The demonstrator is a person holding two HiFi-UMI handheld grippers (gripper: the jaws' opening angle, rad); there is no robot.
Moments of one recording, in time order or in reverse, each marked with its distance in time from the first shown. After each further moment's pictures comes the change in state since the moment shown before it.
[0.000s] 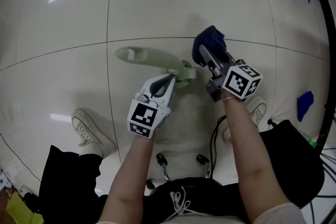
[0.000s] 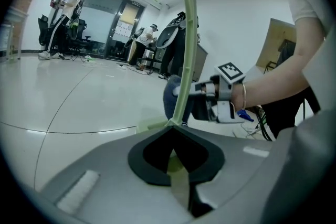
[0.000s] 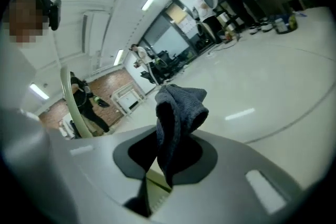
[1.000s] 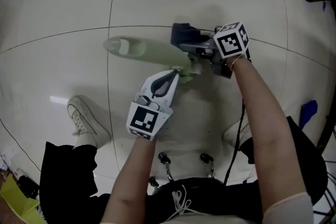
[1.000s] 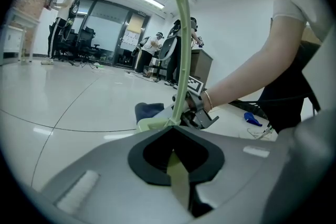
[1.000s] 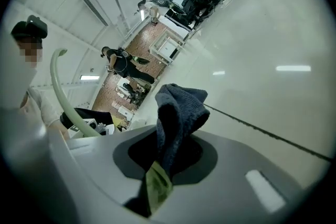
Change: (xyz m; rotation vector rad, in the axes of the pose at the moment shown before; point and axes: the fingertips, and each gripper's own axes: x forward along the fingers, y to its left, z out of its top) left arm -0.005 -0.002 -0.002 -0.009 -0.092 0.089; right arm 0.073 0.030 -0.088 -0.010 0.685 0.550
